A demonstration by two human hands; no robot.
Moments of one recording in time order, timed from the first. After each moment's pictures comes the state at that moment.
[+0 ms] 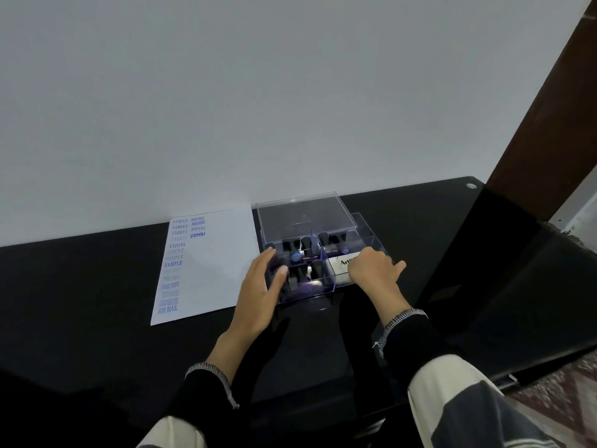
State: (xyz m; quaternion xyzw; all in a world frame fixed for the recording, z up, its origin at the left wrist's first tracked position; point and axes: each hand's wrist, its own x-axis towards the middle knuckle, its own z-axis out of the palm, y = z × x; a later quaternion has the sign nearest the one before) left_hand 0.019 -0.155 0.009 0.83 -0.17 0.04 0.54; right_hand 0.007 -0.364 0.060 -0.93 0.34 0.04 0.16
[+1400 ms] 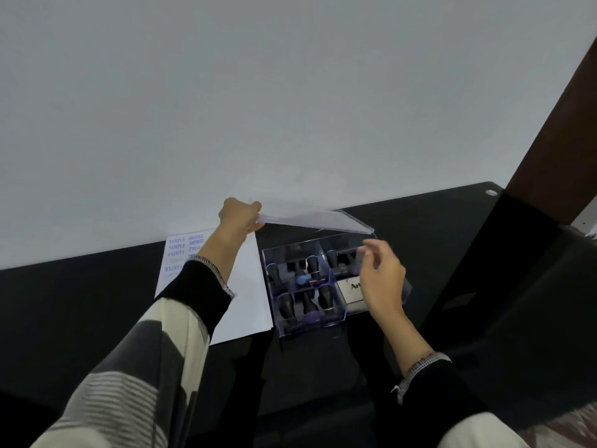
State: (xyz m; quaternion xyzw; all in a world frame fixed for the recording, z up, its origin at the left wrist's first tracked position) left_hand 0.197 -0.180 0.108 0.78 0.11 -0.04 0.61; right_hand 0.028 -0.367 0.041 -0.79 0.22 -0.30 0.49
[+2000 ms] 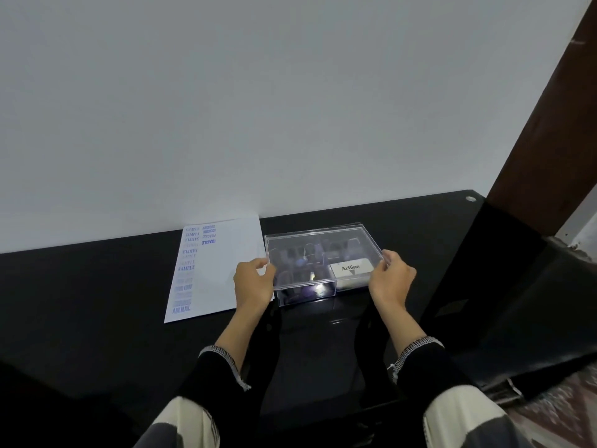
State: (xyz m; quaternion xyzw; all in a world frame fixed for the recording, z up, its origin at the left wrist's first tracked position) left_hand 0.021 -0.163 0.050 0.85 0.04 0.05 0.53; right_hand -0.030 -0.374 0.047 -0.78 0.34 -0.25 0.46
